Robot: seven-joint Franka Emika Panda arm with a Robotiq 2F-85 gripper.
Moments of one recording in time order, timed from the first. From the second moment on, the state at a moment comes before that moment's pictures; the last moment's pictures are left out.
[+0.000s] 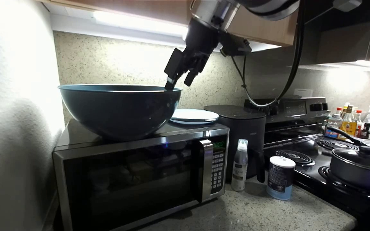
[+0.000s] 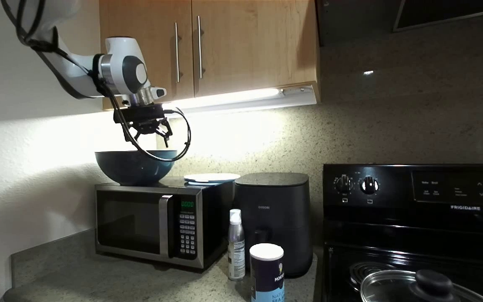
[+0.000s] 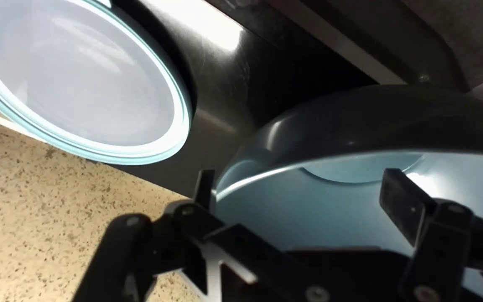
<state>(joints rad) 0.25 -0.09 0.22 -2.00 -0.06 2.49 -0.12</state>
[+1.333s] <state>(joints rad) 0.24 -0.01 0.22 -1.96 -0.10 2.48 -0.03</state>
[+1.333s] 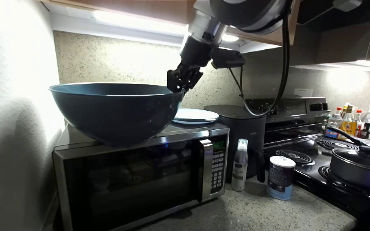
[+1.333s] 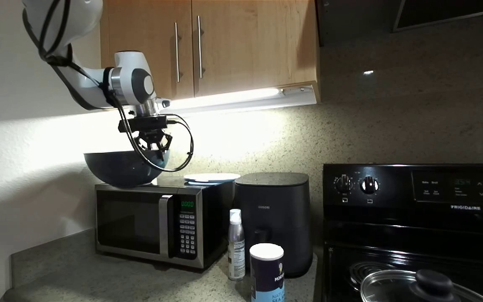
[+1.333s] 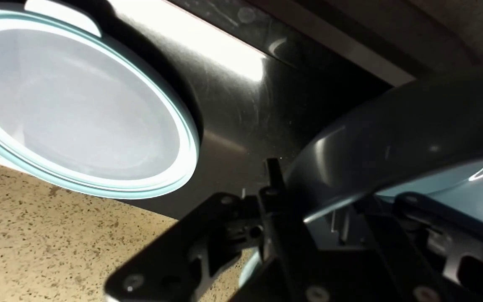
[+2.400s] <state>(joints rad) 0.17 -0.26 0.21 -2.16 -0.20 2.56 0.16</state>
